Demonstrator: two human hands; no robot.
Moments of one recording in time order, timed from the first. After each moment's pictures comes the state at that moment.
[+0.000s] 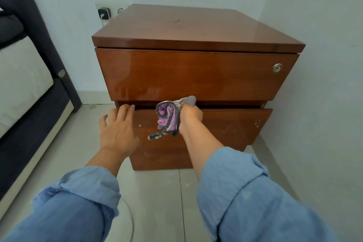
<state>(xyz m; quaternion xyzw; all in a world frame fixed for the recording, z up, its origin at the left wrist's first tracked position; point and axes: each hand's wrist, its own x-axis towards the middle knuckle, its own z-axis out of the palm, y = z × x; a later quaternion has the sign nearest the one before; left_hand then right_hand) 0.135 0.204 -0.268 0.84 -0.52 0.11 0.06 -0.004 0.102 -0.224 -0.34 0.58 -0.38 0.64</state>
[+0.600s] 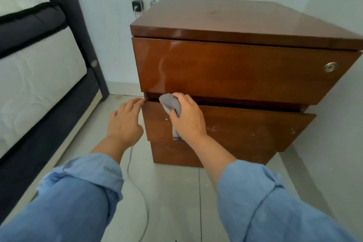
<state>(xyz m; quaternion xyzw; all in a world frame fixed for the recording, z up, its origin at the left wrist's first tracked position) 0.187 0.225 -0.275 0.84 -0.51 0.03 0.16 0.039 0.131 -0.266 -0.84 0.36 -0.34 0.22</state>
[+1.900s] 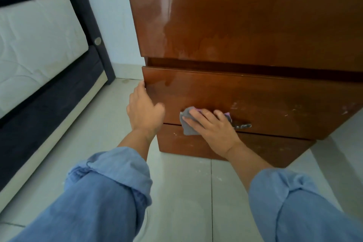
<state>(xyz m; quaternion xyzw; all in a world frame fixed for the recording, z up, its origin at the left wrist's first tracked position) 0.162 0.174 -0.359 0.82 -0.33 -0.02 0.46 -0.013 0.072 -0.420 -0.94 0.14 -0.17 -0.28</state>
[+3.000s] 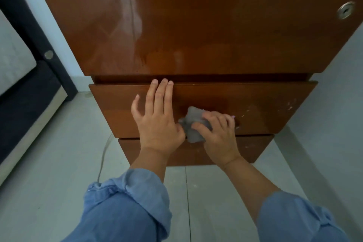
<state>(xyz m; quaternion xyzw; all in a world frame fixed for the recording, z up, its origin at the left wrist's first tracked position) 0.064 0.130 -0.352 0.77 -0.55 0.24 0.23 -0.080 0.057 -0.405 -0.85 0.25 -0.43 -0.18</state>
